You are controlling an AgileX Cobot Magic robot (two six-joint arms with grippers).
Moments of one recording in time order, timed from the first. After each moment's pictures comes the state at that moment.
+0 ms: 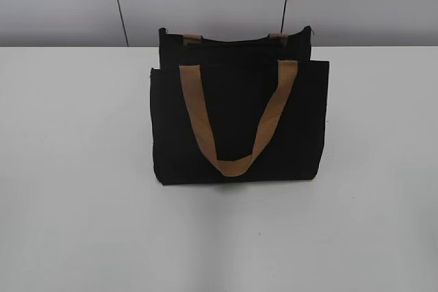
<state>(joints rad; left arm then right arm) -0.07 0.13 -0.56 0.00 0.91 -0.03 0.05 -0.01 -0.48 0.07 1.10 -0.15</state>
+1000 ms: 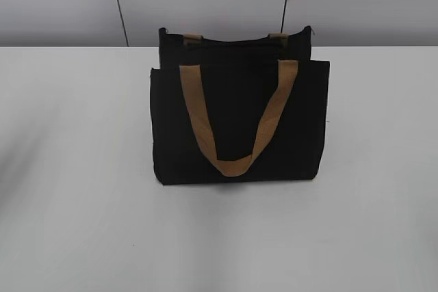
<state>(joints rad) -0.09 0.98 -0.55 -0.08 -0.08 0.02 0.05 -0.01 -0.48 0.07 1.10 -0.15</state>
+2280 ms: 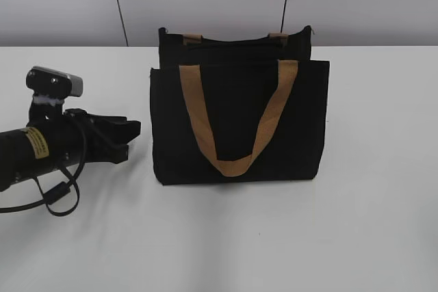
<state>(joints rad) -0.30 1.85 -0.52 0.41 -0.85 -0.20 0.05 -0.01 -0.48 0.07 1.10 -0.15</state>
